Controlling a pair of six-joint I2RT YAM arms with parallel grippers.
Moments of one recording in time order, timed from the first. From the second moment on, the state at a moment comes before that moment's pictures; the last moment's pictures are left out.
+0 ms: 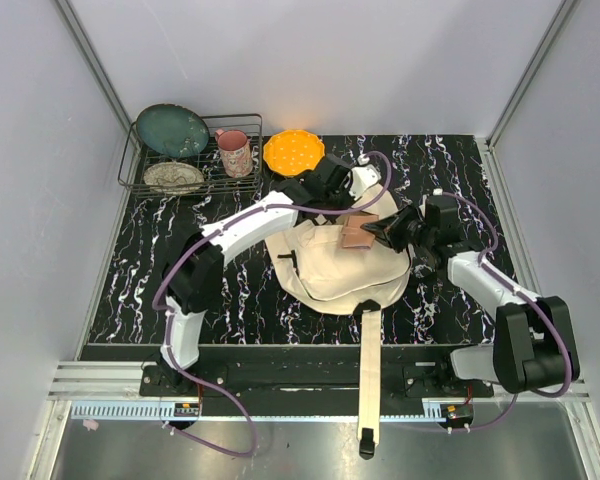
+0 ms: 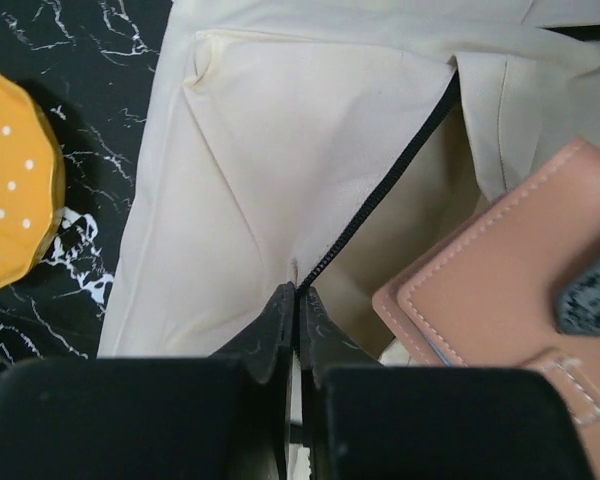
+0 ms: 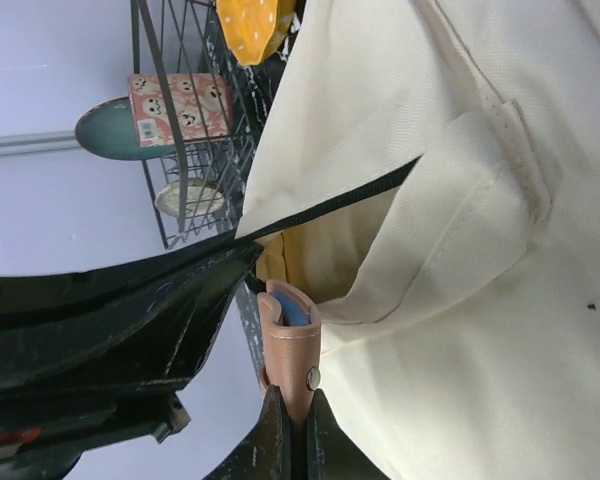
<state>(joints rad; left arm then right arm) -0.77 2.03 1.76 -0.46 0.01 0.31 0.18 1.30 0.69 0.07 -0.49 1.17</state>
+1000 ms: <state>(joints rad) -0.82 1.95 1.76 -0.53 -0.08 0.17 0.37 1.83 0.72 0.86 0.02 1.54</state>
